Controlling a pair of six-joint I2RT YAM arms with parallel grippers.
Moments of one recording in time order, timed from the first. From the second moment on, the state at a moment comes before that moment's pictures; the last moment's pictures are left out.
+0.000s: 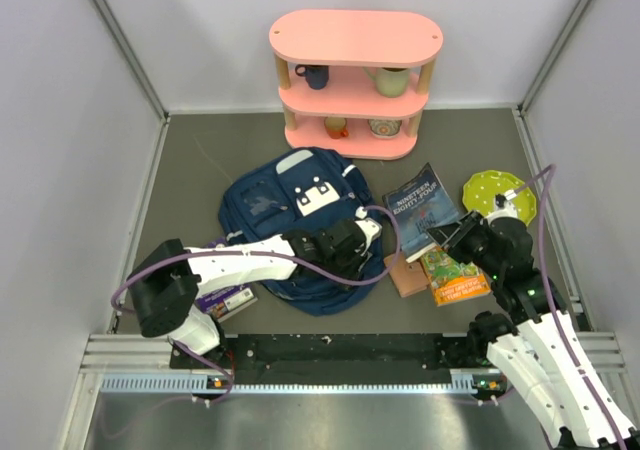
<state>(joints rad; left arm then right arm) -1.08 1.54 1.00 -0.42 -0.04 -0.35 0.28 0.49 0.56 -0.50 -0.10 0.92</state>
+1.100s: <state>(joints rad) -1.05 1.55 1.10 -0.50 -0.06 -0.35 0.28 0.49 0.58 -0.59 -0.09 0.89</state>
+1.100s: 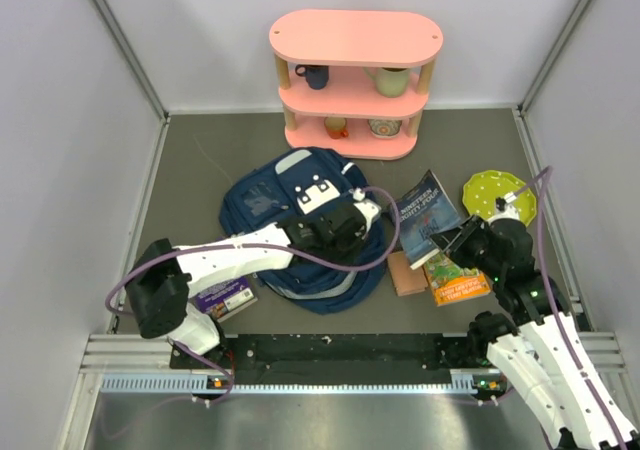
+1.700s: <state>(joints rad) -0.90 1.40 1.37 -0.61 -0.27 -0.35 0.28 0.38 0.66 -0.68 -0.20 0.94</state>
